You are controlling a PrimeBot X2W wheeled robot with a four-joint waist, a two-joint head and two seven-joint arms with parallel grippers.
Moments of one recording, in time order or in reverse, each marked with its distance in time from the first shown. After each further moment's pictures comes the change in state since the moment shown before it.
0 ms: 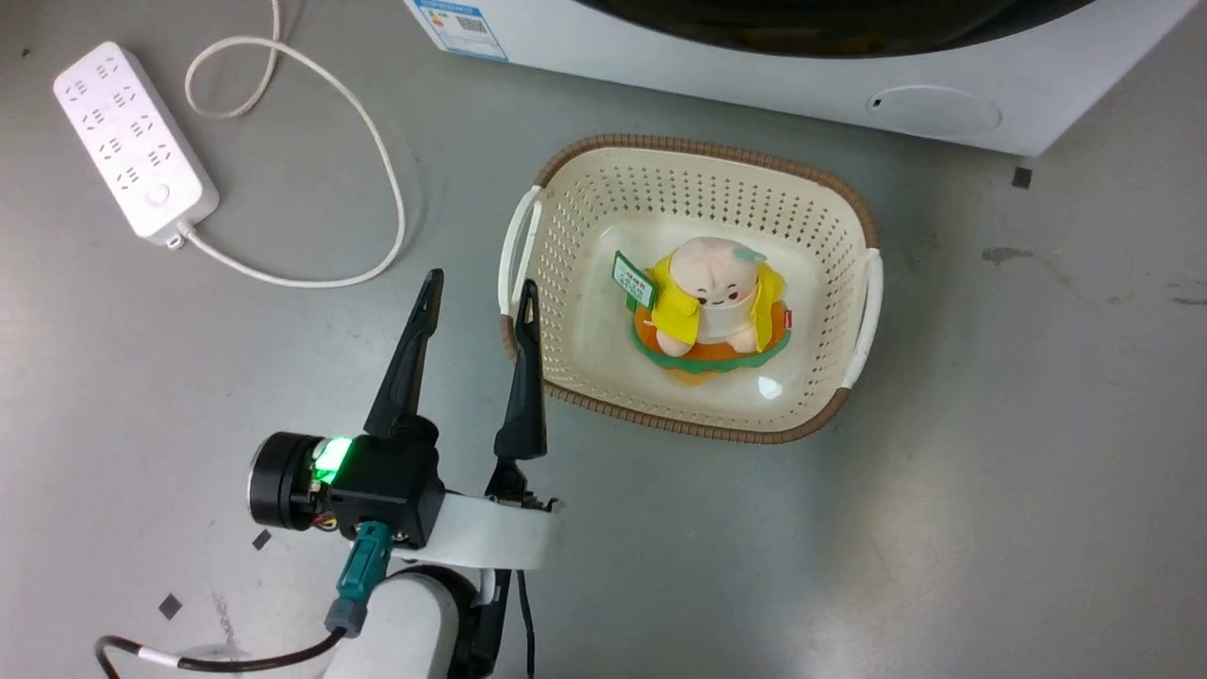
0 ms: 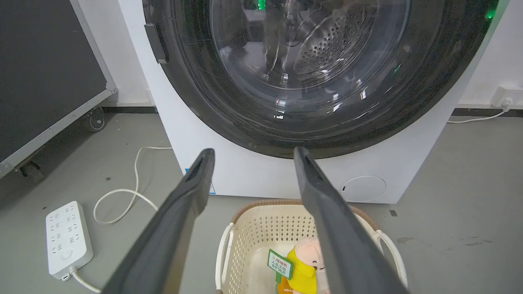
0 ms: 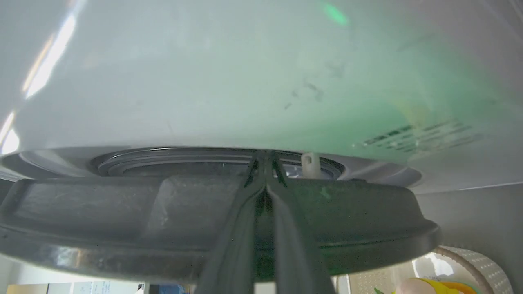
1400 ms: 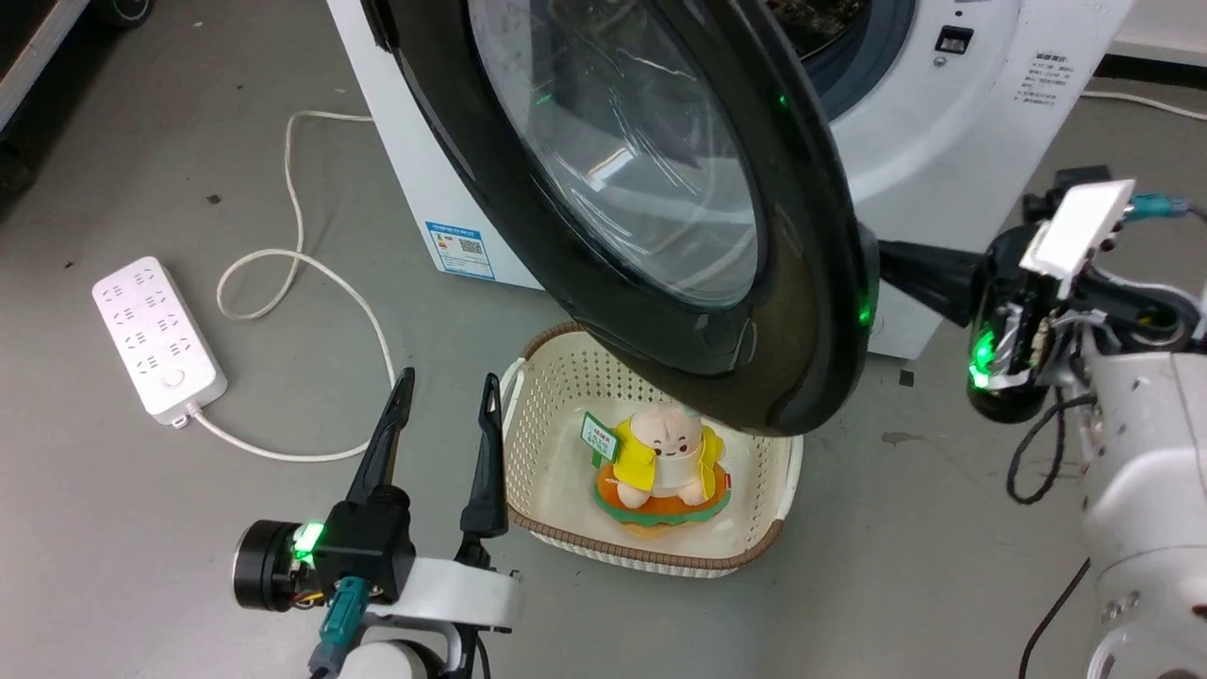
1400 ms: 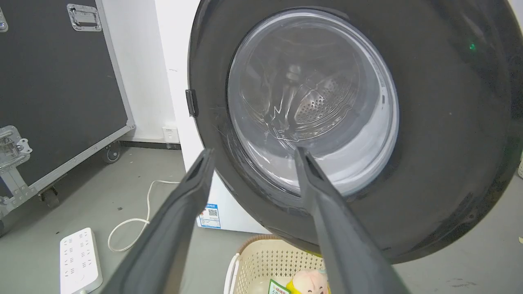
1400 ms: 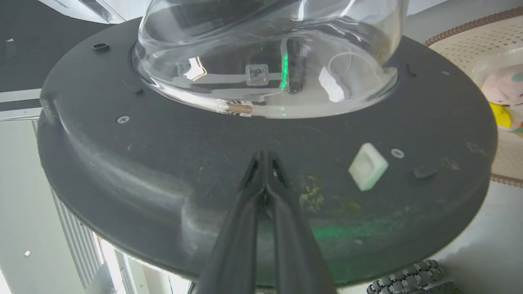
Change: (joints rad) left arm 0.122 0.000 0.072 0.086 -0.002 -0.045 -0.032; right arm 0.534 0.086 0.317 0.065 0.574 -0.001 0.355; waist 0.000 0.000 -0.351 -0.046
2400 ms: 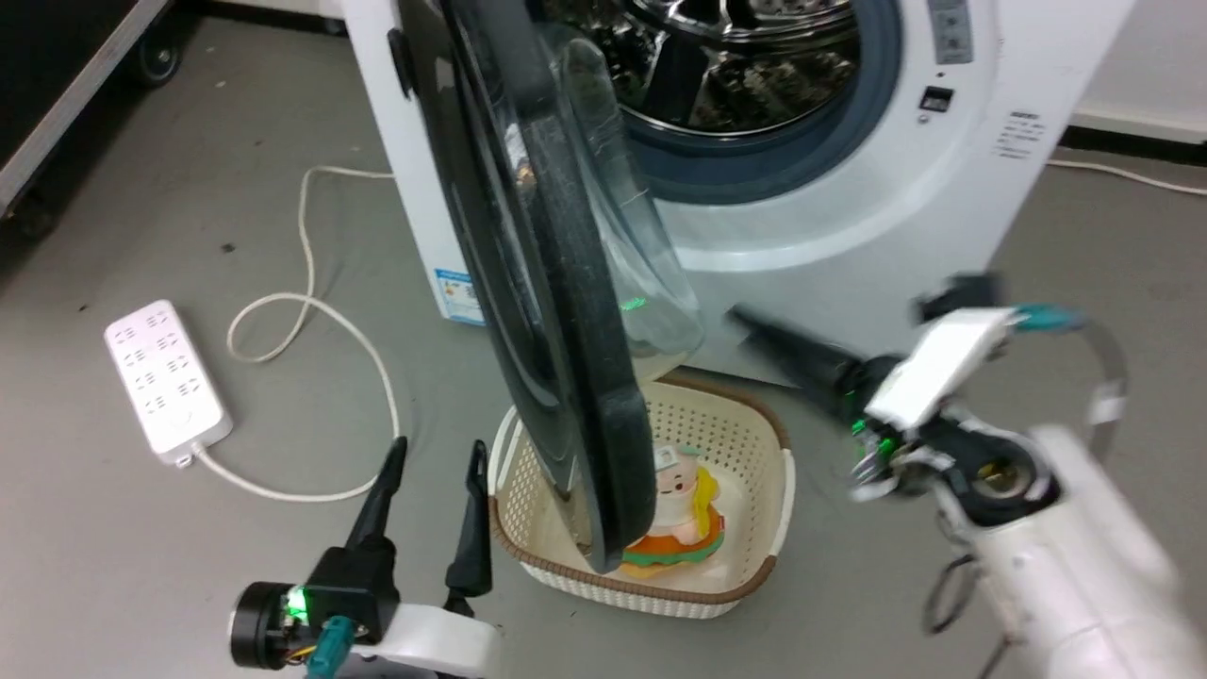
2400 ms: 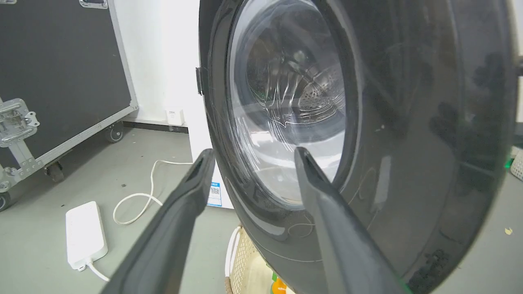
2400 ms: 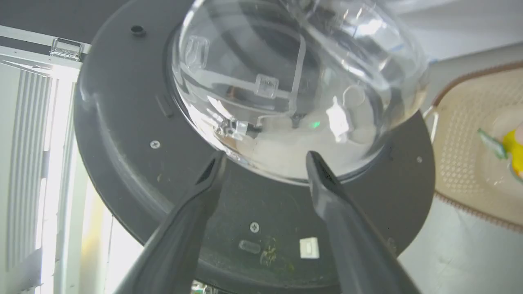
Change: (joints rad) left arm 0.081 0.000 0.032 0.058 -0.027 -0.042 0.000; right arm 0.372 -0.082 0.816 -0.424 0.544 0.000 -0.568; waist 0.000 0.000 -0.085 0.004
